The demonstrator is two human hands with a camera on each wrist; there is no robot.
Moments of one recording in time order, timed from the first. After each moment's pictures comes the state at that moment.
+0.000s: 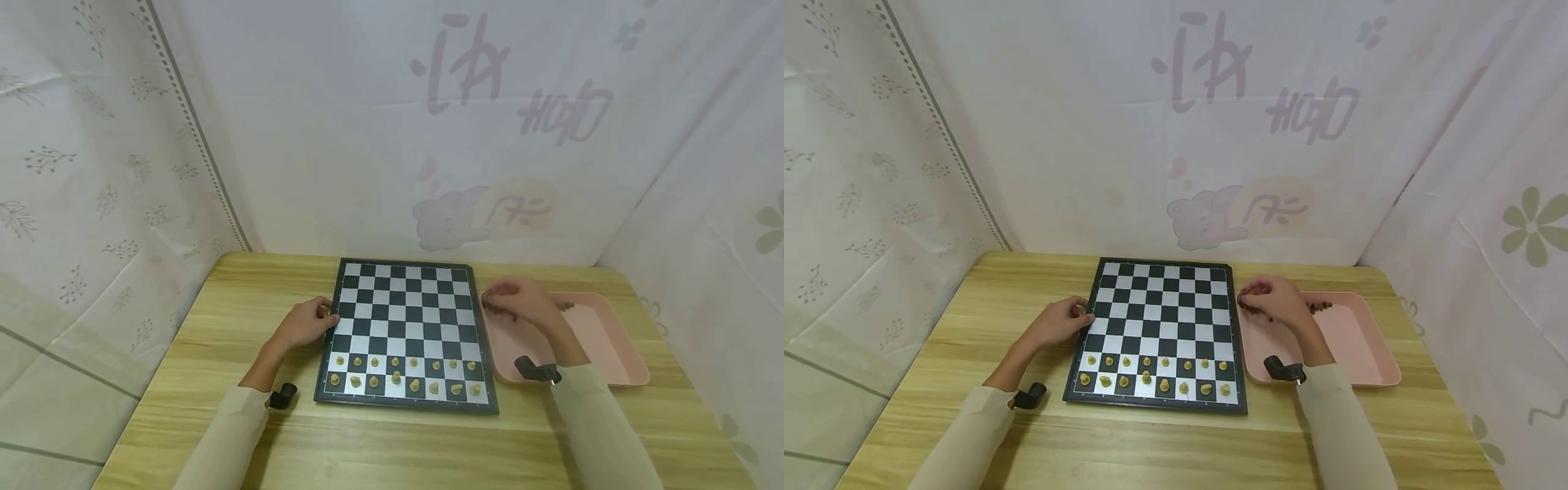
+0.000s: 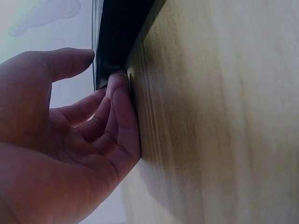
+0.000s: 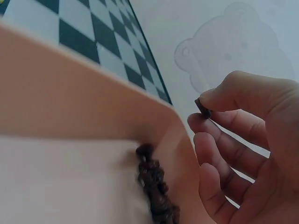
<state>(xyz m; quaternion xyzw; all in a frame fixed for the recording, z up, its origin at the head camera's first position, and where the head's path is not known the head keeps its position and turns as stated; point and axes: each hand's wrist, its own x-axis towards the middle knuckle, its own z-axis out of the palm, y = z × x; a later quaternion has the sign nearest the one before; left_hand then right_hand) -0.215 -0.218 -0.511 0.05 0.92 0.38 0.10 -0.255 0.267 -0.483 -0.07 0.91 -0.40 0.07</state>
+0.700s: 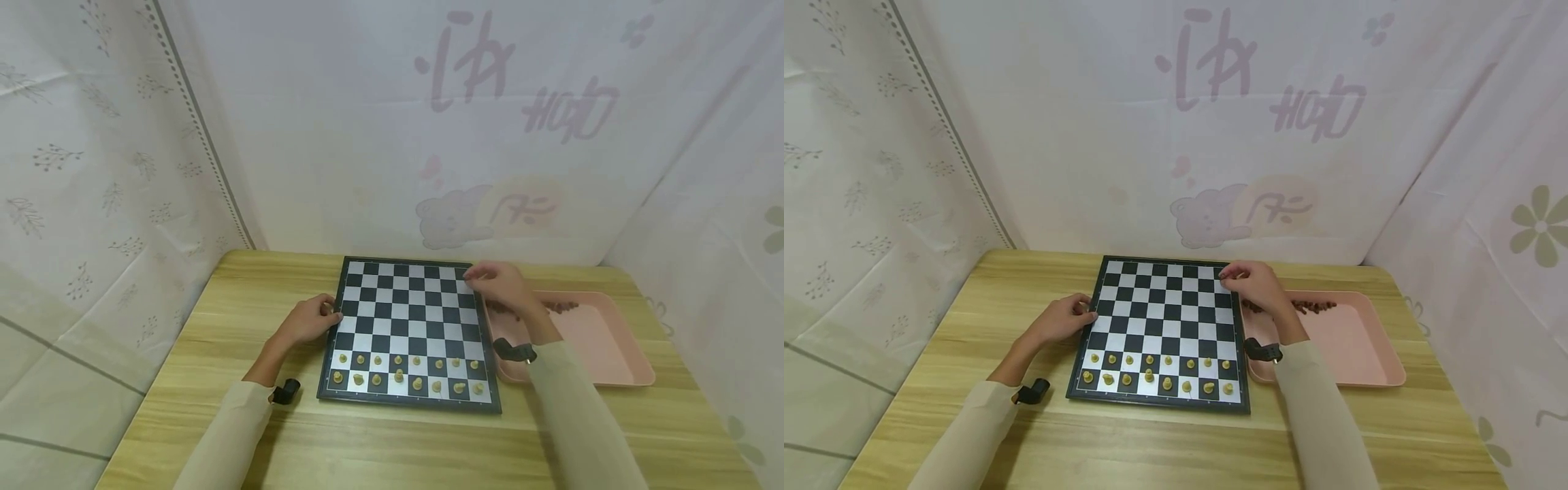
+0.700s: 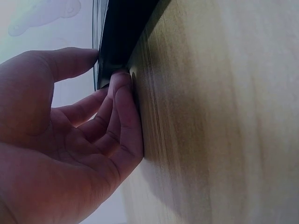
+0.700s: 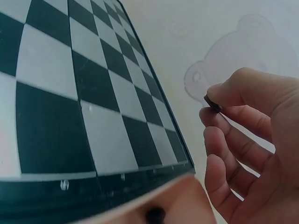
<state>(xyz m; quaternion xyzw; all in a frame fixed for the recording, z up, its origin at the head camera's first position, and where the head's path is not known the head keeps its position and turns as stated) -0.219 -0.218 -0.508 0.05 0.92 0.37 0.11 -0.285 0.223 -0.482 -0.08 0.91 -0.40 0.05</state>
